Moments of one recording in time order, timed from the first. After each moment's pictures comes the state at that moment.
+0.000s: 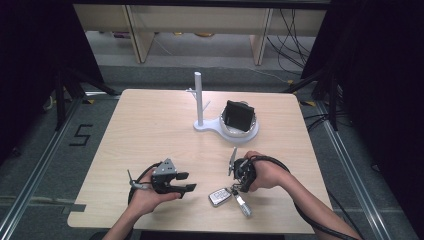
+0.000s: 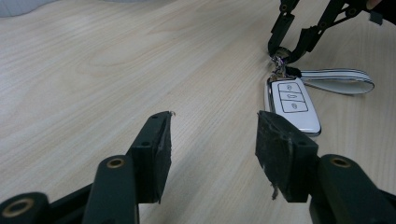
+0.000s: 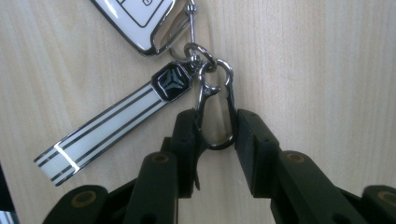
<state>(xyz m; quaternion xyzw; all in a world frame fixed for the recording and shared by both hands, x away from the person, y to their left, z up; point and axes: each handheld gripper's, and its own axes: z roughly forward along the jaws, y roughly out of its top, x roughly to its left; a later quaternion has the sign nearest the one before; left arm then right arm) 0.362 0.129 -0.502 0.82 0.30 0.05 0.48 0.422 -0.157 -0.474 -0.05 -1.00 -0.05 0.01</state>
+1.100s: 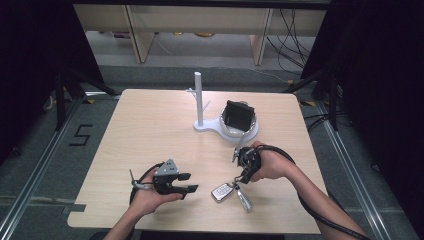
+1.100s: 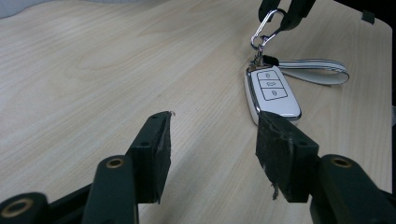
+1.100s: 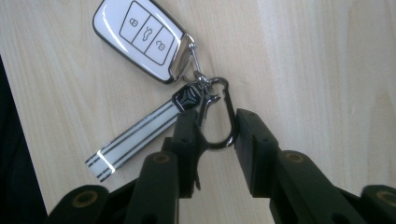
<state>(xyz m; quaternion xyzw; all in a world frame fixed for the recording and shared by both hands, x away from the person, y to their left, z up) 0.361 0.124 -0.502 0.82 0.29 0.05 0.48 0.432 -0.167 -0.443 -0.15 -0.99 -0.08 0.02</state>
